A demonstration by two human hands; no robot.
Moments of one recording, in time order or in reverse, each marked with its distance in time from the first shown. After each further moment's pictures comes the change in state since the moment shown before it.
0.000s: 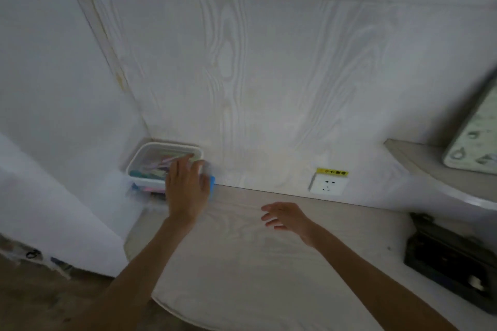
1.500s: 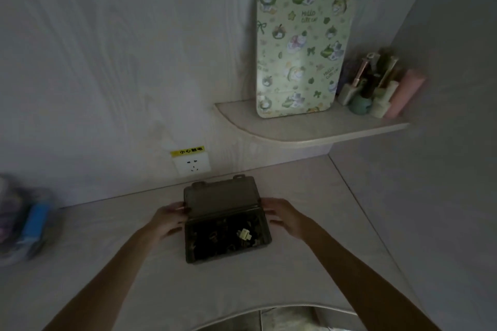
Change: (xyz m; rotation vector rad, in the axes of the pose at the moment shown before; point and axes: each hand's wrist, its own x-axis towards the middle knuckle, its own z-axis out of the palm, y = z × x) left_hand -0.065 0.211 0.137 -0.756 -0.960 -0.643; right_hand -0.073 0.165 -0.221 0.357 0.244 0.193
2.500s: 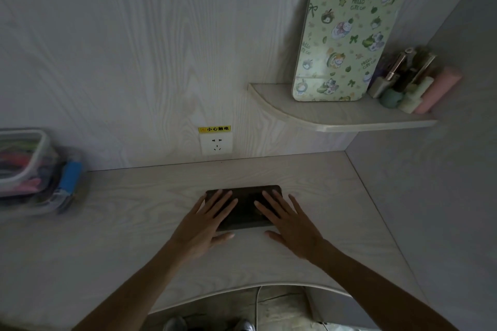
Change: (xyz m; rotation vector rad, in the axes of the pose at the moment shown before) left_hand -0.007 -0.088 0.006 1.488 0.104 1.043; right_hand -0.021 0.066 0.021 -1.660 0.254 -0.808
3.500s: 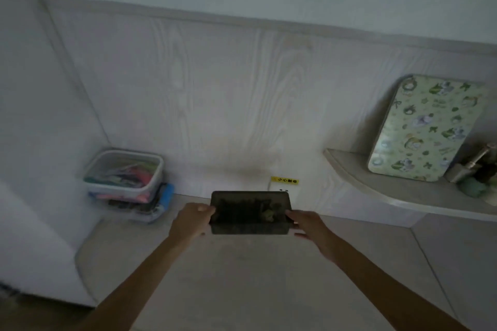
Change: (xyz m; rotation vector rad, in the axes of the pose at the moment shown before) left_hand -0.081 -0.089 -0.133 -1.297 0.283 -1.019; right_hand 0.102 -0.073 -0.150 1.476 -0.176 0.628
